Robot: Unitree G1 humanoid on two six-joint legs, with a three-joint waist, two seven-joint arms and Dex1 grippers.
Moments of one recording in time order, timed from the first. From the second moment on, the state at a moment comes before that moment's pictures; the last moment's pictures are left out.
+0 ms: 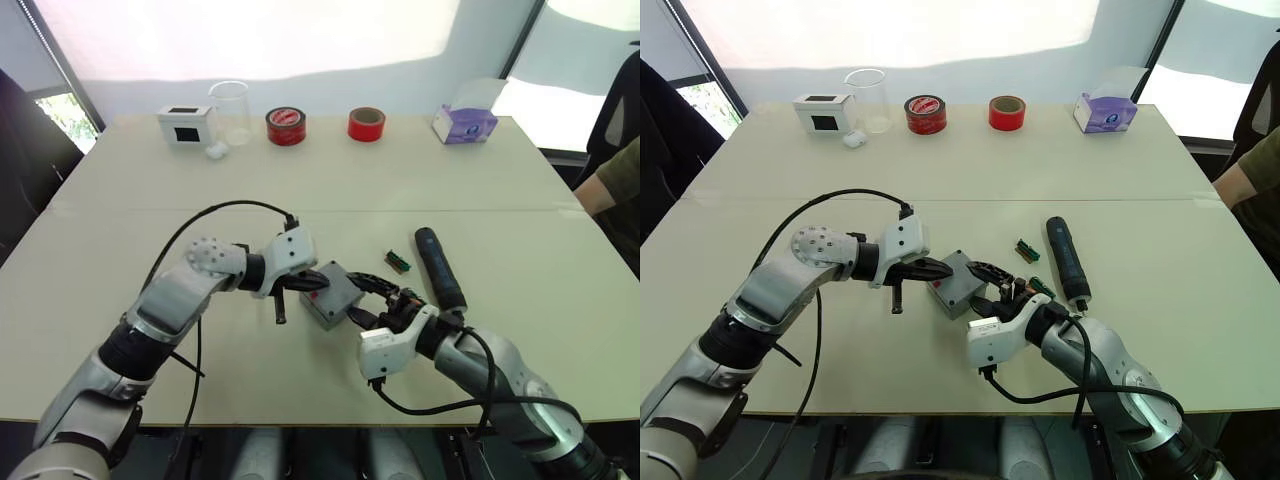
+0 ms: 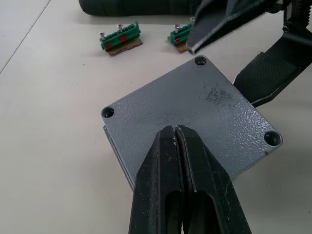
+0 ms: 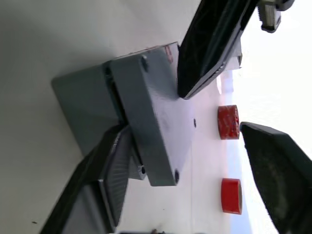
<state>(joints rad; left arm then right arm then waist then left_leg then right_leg) -0.61 0.61 -0.38 -0.21 -0.24 0.61 -1.00 -0.05 -0.63 0.32 -0.52 -0.72 -0.12 0.51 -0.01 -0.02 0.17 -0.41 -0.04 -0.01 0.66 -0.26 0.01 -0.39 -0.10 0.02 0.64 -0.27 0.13</state>
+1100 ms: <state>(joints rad) -0.55 0.60 -0.35 -0.20 -0.23 0.59 -0.97 0.09 -0.60 0.18 -0.55 -0.41 -0.07 0.62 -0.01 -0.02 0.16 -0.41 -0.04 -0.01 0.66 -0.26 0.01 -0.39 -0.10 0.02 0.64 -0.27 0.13</state>
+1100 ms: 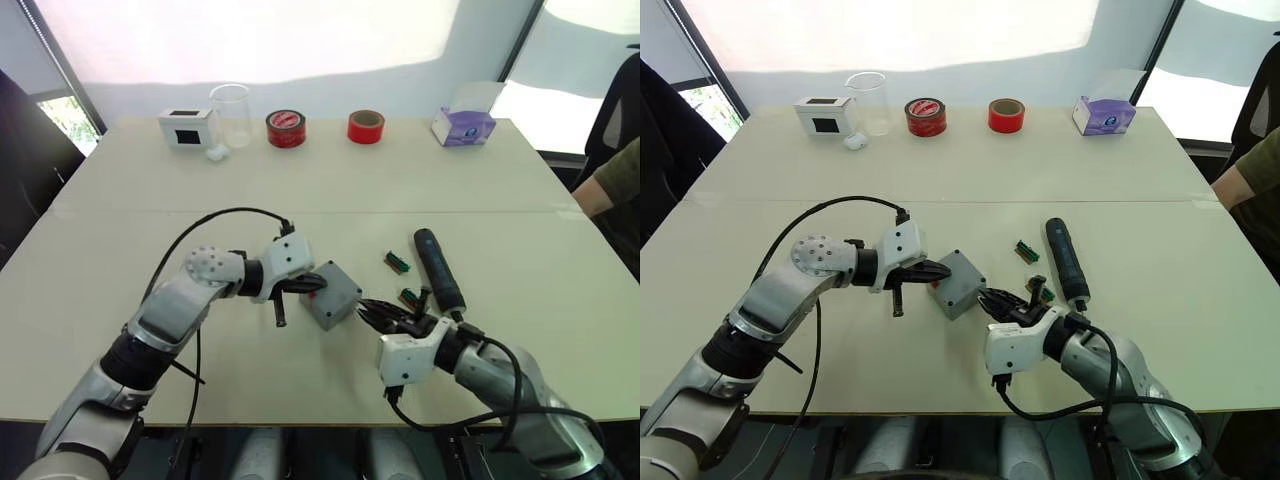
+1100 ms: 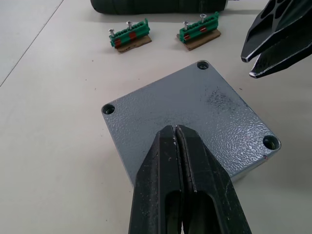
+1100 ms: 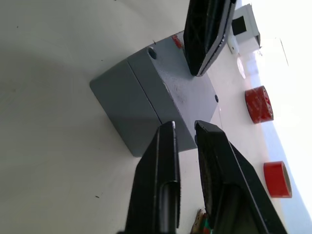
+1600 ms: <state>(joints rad) -0.66 0.57 -0.16 0.06 -0.33 0.71 -0.92 0.04 -0.53 0.18 -0.67 0.04 0.65 0.75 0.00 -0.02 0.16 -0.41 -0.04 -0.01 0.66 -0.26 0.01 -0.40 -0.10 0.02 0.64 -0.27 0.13</state>
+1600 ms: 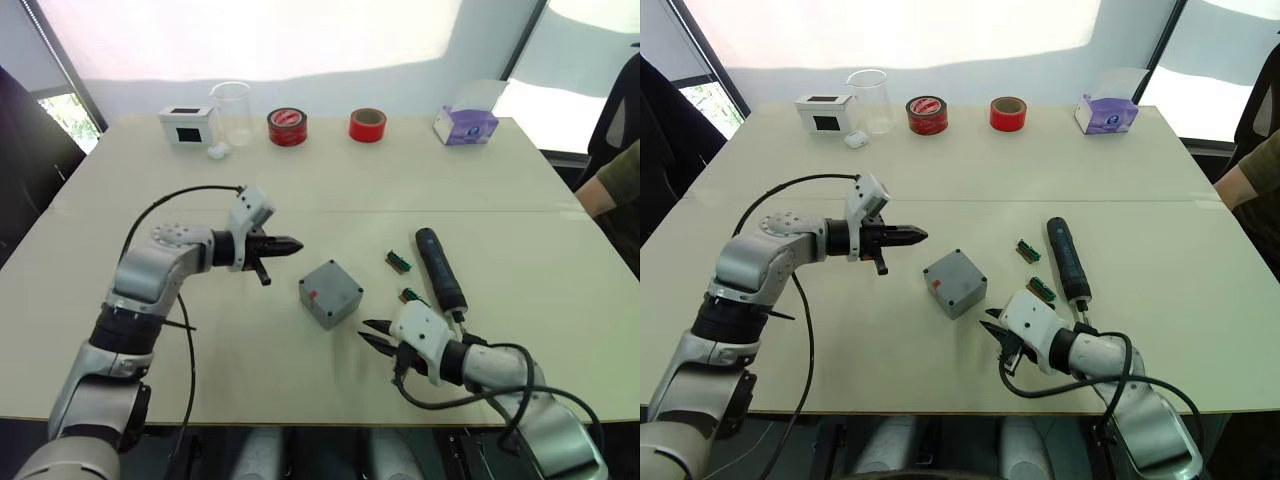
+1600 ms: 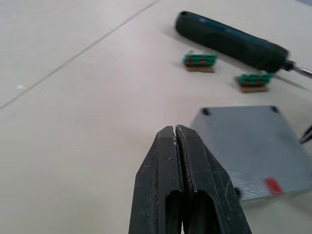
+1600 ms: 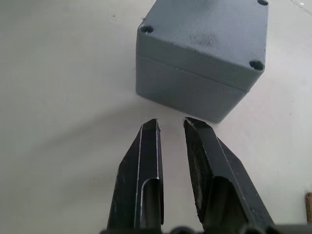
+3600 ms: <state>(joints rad) -0.55 0.57 -0.02 -0.11 -0.41 0.69 -0.92 -0.11 -0.59 -0.18 -0.64 0.38 0.86 0.69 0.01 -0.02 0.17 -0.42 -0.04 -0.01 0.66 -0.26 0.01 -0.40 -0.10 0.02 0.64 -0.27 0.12</state>
